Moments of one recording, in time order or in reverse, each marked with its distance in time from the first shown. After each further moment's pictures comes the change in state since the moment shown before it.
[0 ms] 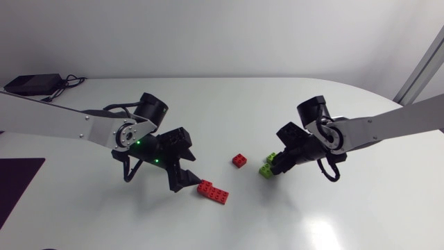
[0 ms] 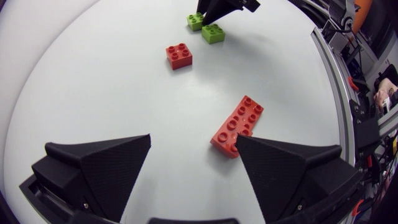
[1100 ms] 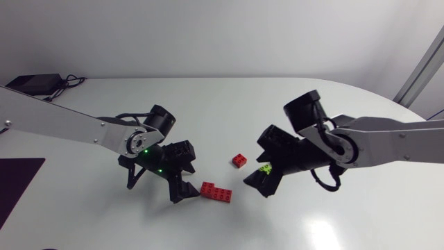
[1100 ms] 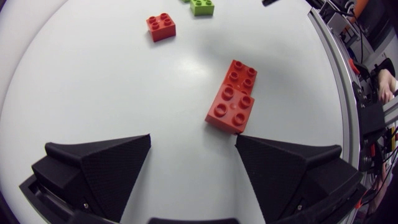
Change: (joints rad) left arm -0.030 0.072 -0.005 -0.038 -0.045 0.042; right arm 0.236 -0.256 -0.064 -0.135 -0.173 -0.036
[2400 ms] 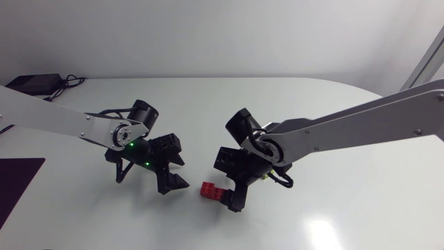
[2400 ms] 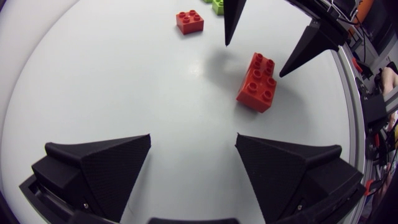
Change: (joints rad) left arm 0.124 -0.005 0.001 0.000 0.035 0.085; right arm 0.213 0.328 0.228 -0.089 0.093 -0.152
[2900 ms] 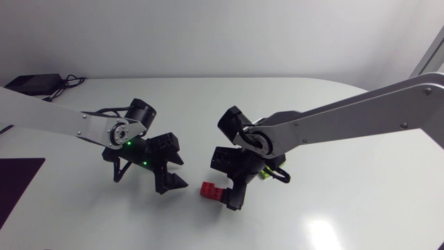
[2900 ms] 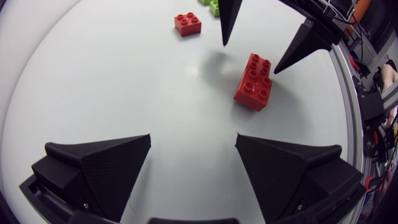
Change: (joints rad) left arm 0.011 -0.013 0.000 -0.021 0.017 0.021; right arm 0.018 0.041 0.094 -0.146 0.066 0.000
